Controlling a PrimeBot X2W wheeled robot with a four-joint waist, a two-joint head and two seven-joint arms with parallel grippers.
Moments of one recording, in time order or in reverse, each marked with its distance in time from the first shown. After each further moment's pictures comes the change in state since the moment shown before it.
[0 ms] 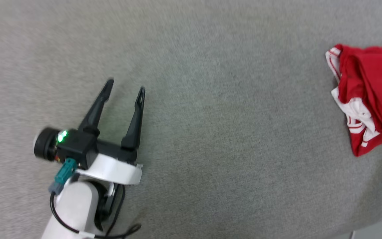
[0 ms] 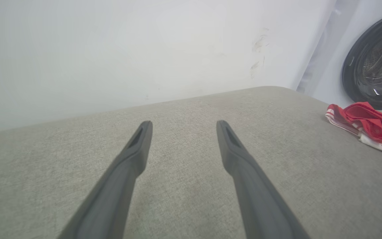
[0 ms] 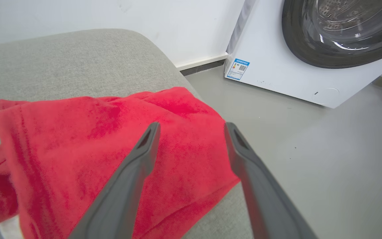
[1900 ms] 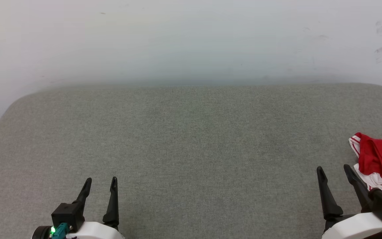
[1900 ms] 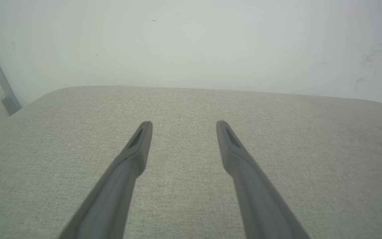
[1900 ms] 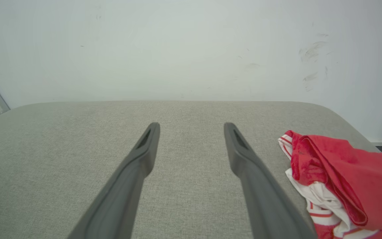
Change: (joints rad) left arm 0.334 -0.065 0.142 0.212 -0.055 0.050 -0.020; right arm 0.673 0.164 0.456 -0.606 0.129 0.000 -0.030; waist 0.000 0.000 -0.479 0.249
